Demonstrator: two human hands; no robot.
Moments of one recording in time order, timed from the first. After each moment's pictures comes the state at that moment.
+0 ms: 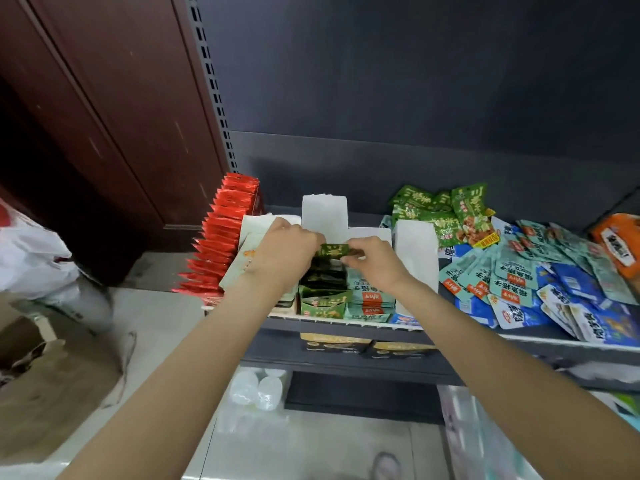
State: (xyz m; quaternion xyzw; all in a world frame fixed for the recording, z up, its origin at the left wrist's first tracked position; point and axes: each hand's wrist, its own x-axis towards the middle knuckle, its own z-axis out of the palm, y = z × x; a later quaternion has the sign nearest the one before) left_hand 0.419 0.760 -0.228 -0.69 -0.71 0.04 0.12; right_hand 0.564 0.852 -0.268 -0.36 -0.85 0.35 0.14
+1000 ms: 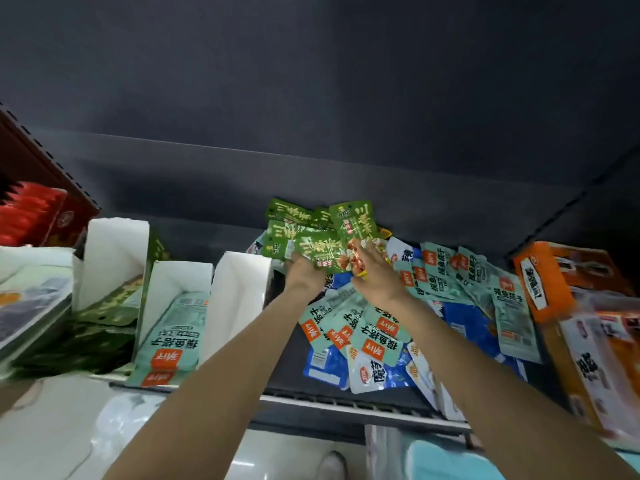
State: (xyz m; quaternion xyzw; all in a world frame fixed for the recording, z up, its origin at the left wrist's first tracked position) left_hand 0.646 1.031 -0.335 -0.25 -0.85 -0.27 -0.37; right_hand 0.772 1.098 -0.338 -0.46 -0.83 0.31 -0.04
